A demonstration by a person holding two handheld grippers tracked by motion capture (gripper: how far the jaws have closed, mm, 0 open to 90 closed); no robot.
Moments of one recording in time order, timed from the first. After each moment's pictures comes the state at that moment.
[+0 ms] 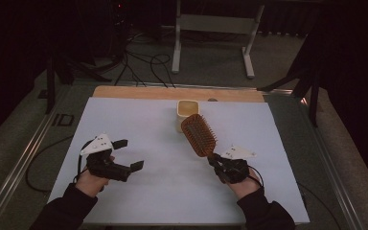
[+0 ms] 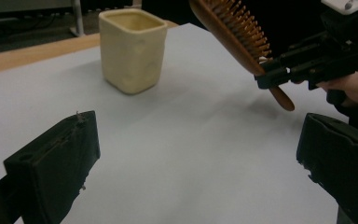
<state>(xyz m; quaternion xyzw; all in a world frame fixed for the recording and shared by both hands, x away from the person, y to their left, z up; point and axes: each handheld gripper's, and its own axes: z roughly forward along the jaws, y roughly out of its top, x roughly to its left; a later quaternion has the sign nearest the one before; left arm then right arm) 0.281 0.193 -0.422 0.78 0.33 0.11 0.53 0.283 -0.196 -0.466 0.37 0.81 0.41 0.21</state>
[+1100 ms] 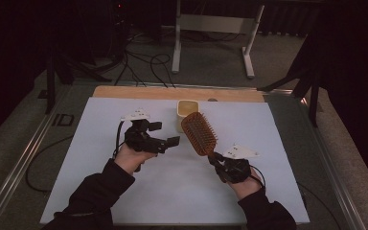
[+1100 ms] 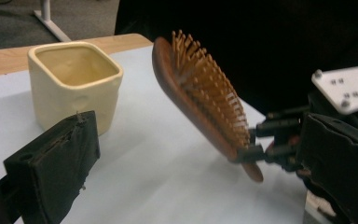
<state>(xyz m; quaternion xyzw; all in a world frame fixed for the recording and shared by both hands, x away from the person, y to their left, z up) 0.336 0.106 -0.387 0.75 0.36 0.01 0.56 0.280 -0.198 -0.457 0.37 0.80 0.42 0.21</state>
